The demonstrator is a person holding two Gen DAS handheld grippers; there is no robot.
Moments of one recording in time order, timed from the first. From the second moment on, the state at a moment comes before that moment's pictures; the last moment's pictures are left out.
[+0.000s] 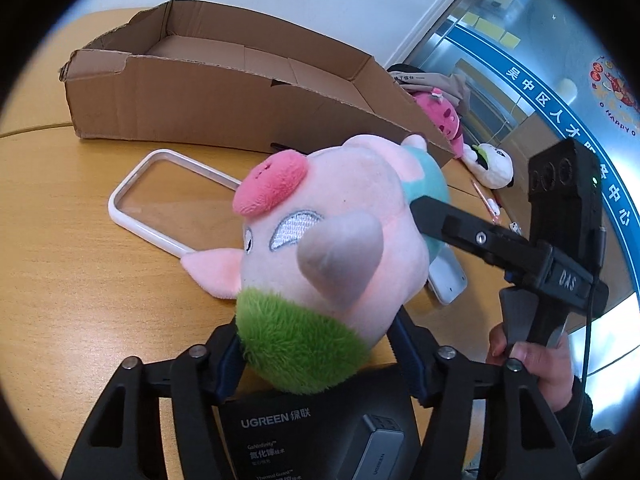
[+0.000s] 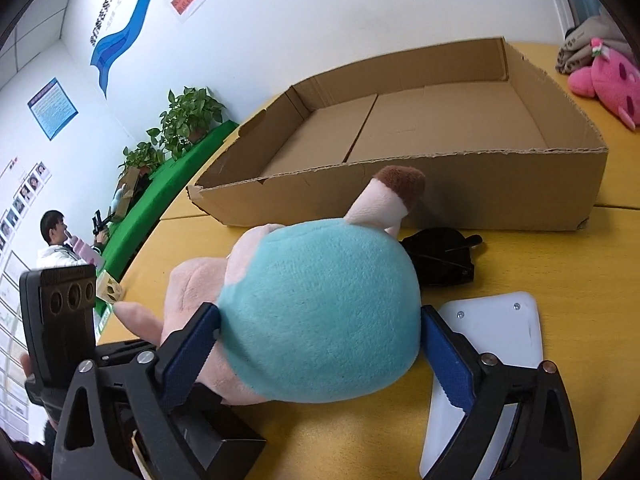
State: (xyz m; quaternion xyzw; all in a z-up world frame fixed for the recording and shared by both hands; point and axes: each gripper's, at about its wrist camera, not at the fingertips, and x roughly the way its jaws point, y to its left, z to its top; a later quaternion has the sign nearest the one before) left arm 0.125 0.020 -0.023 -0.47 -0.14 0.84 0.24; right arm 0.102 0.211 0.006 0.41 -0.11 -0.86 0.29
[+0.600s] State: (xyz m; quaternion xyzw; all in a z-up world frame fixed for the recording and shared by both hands) left arm 0.153 0.010 0.063 -0.36 -0.09 0.89 0.25; right arm 0.161 0.197 0.096 0.27 -0.07 -0.91 0.30
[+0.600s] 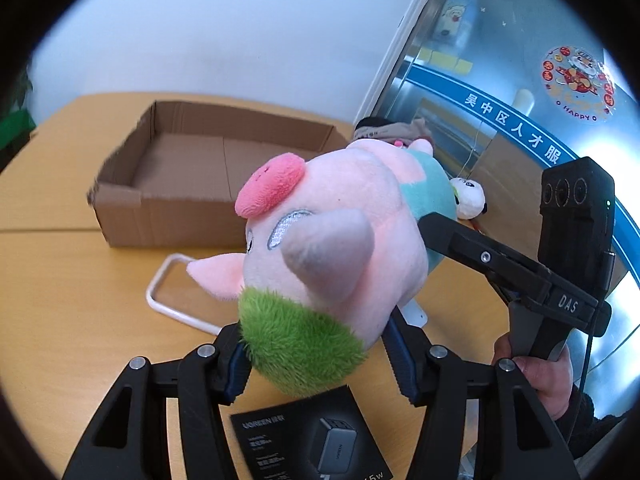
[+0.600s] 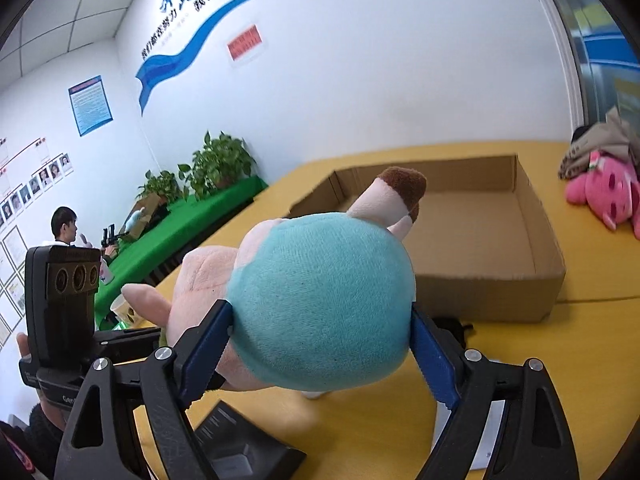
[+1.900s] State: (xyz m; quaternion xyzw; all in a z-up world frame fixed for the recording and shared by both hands) left arm 0.020 0.001 0.240 -0.26 -0.03 0.93 0.26; right arm 0.056 0.170 0.243 0.17 -0.09 -0.94 0.29
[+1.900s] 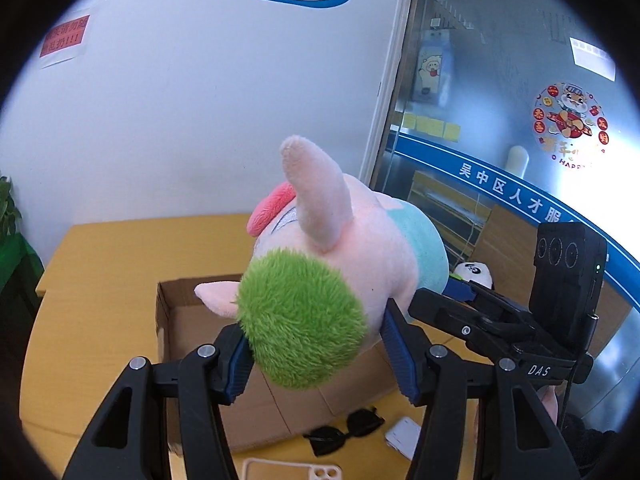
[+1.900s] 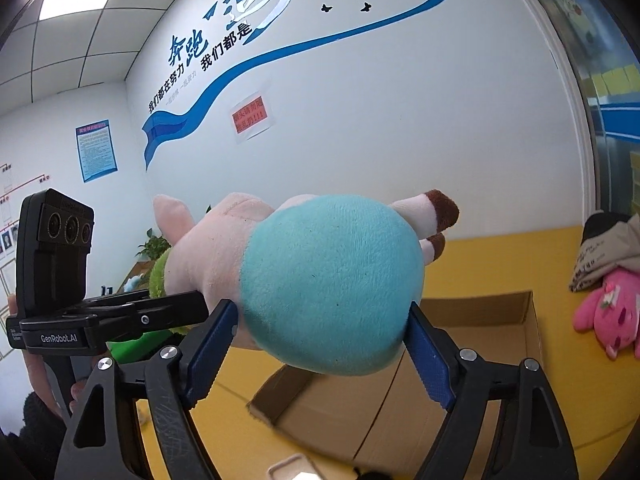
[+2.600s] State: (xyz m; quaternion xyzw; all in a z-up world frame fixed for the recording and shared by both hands) left arm -0.189 -0.034 0.150 -0.35 -0.05 0.90 0.24; right arm -0.164 0.112 0.159 0.27 -0.11 -0.92 0.26
